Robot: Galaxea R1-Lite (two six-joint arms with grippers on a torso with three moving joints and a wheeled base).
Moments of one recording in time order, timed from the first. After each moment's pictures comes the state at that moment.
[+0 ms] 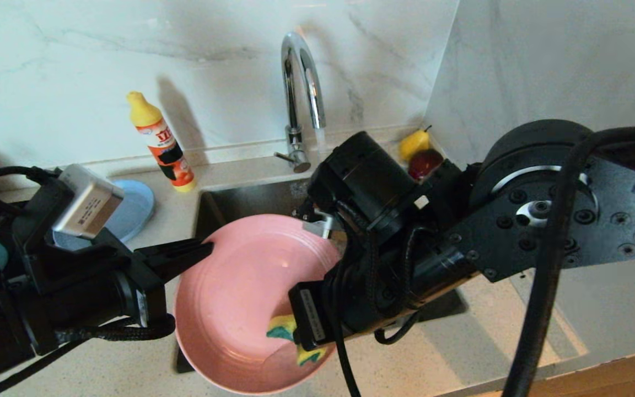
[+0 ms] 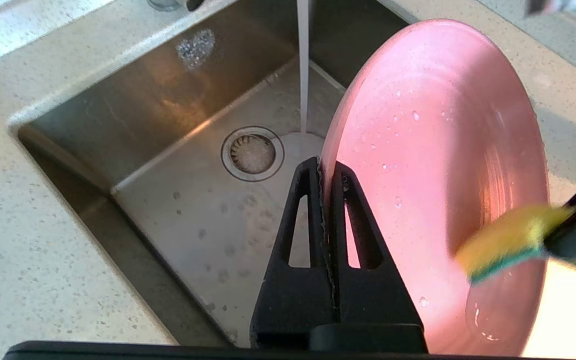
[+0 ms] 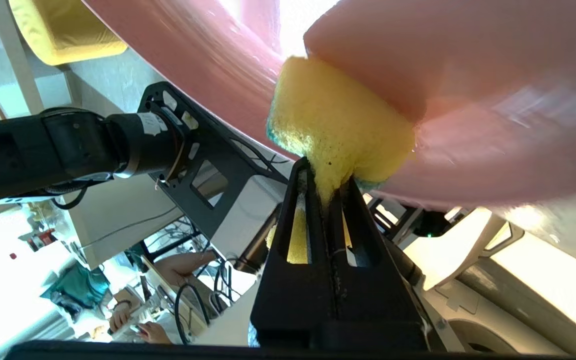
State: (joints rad) left arm -0.45 1.23 -0.56 -0.52 -0.14 0.16; right arm 0.98 1.97 -1.81 0.71 0.22 0.57
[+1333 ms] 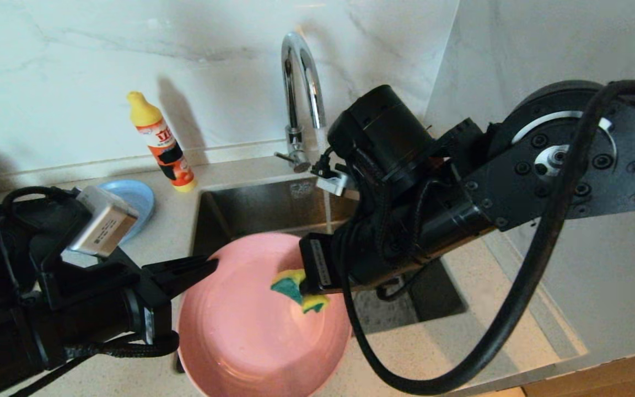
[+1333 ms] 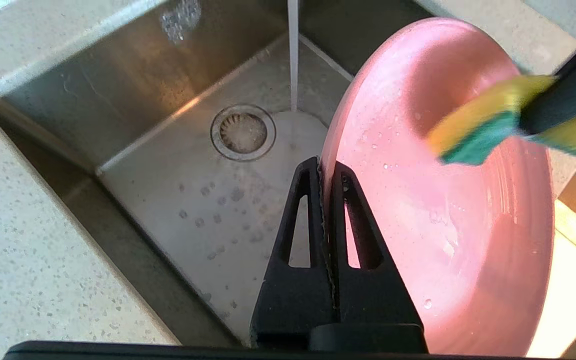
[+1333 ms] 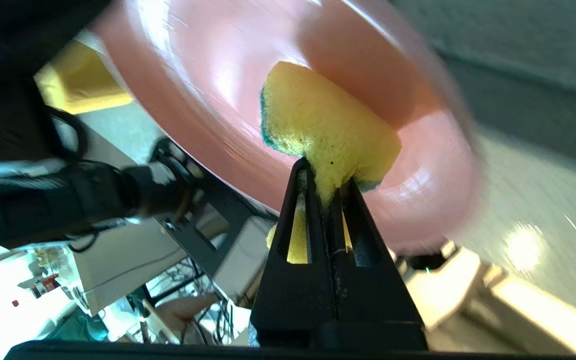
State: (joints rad) left arm -0.46 1.24 -0.52 -0.52 -0.14 0.16; right arm 0.92 1.96 -1.92 0.74 0.19 0.56
